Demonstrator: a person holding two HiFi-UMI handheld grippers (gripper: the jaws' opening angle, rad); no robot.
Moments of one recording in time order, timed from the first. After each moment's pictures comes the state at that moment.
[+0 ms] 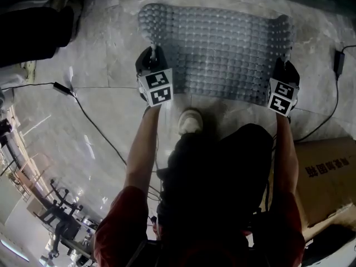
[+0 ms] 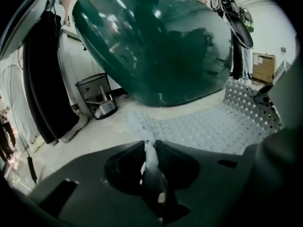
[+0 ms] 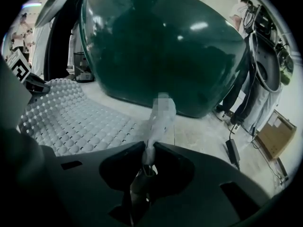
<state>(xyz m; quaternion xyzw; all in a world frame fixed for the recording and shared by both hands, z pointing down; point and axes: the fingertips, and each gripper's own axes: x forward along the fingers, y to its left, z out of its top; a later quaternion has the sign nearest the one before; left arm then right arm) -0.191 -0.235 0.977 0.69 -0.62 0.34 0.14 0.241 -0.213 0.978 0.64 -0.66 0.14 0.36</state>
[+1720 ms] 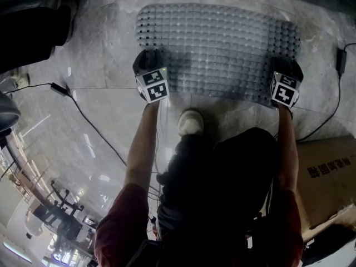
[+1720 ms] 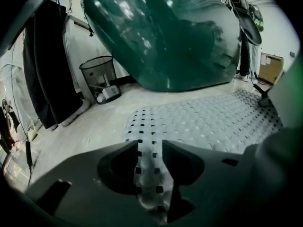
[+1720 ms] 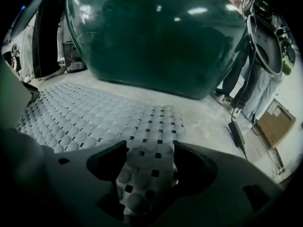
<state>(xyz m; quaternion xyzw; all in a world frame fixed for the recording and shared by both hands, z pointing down) -0.225 -0.226 1.039 0.67 -0.63 0.35 0.18 0.266 -0.211 1.037 0.64 -0.63 0.20 0.39</state>
